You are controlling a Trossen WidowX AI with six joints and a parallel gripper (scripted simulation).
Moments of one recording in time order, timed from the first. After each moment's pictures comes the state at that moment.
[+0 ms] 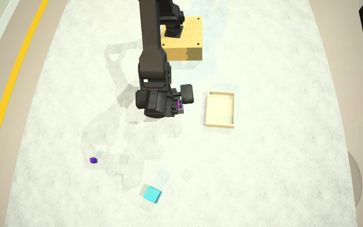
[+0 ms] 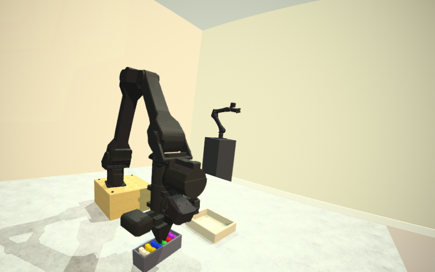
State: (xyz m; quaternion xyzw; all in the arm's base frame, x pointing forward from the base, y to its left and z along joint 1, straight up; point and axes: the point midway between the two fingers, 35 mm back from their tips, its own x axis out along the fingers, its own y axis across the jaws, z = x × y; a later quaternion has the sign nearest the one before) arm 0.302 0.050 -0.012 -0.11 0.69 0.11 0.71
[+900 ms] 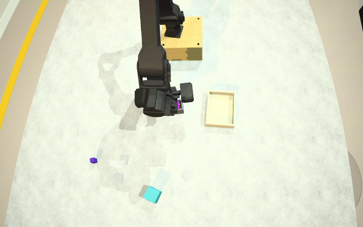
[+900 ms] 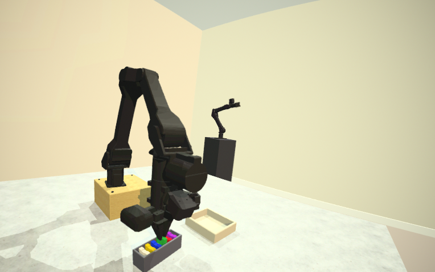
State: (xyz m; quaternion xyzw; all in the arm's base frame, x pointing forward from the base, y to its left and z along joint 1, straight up) arm 0.302 0.050 -0.001 -0.11 0.69 0.11 0.71
